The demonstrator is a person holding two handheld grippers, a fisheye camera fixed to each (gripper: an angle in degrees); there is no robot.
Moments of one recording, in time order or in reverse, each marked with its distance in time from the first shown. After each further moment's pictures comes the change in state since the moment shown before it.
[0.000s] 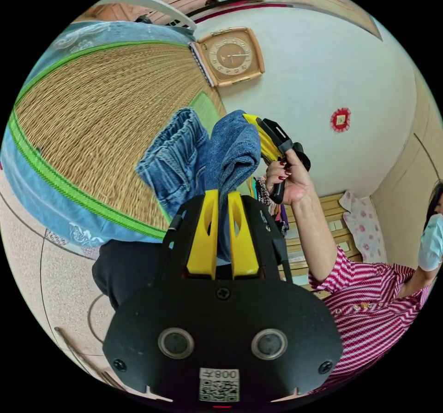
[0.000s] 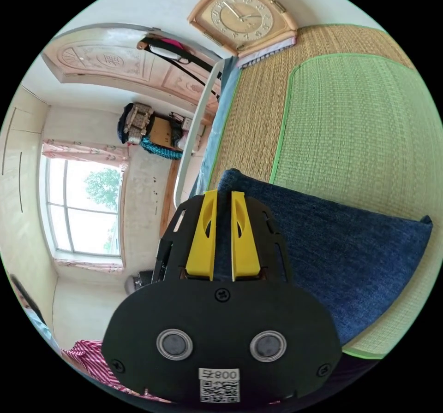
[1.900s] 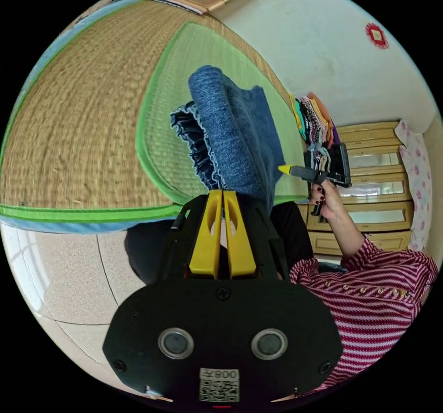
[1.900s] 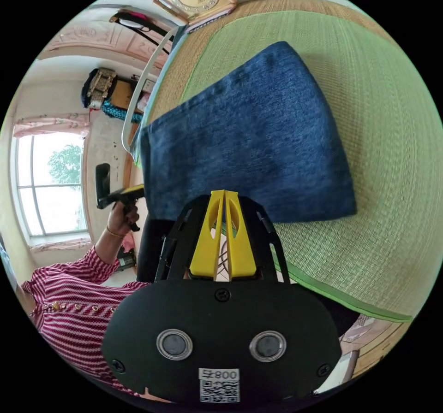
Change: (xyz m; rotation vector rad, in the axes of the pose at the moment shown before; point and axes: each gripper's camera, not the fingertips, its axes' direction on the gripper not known) left arm 0.100 -0.033 0.060 -0.549 -0.322 0.246; right arm 0.094 0.164 -0.296 -0.174 0.240 0.012
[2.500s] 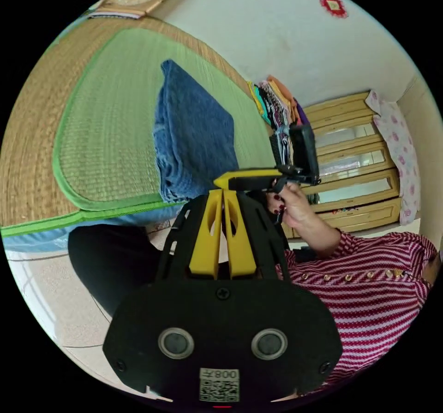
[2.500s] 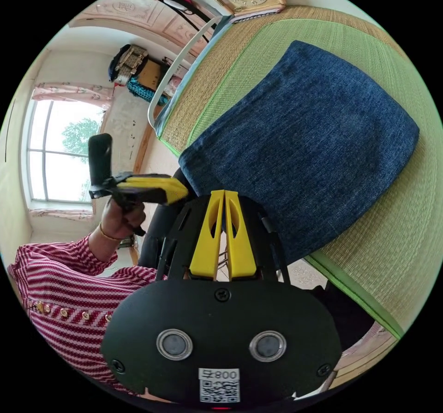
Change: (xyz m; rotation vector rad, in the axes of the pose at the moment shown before) left arm 0.076 0.003 -0.001 0.148 0.047 0.125; right arm -0.060 0.076 0.047 -0.030 -0.041 -0.163
